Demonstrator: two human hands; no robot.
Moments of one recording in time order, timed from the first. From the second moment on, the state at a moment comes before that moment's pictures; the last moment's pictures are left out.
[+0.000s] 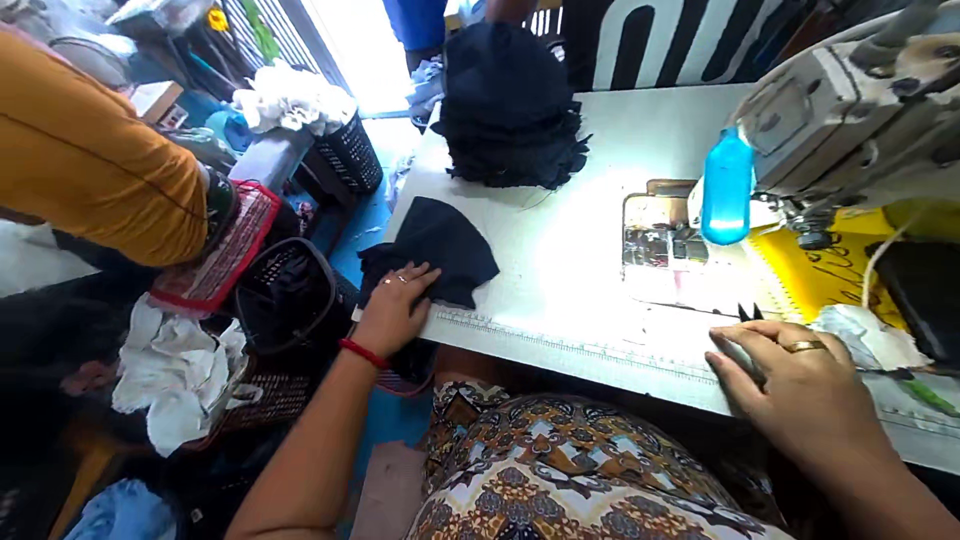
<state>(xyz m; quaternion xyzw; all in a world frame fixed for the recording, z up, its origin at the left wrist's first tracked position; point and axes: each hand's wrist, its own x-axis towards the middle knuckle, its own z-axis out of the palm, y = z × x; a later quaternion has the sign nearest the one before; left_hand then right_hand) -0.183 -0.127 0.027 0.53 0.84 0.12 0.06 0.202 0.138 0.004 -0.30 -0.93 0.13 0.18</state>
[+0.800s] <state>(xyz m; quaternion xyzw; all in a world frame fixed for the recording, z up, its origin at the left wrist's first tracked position) -0.024 -0.069 0.098 0.63 0.58 0.50 0.06 0.149 0.075 0.135 0.01 -0.91 0.09 0.40</state>
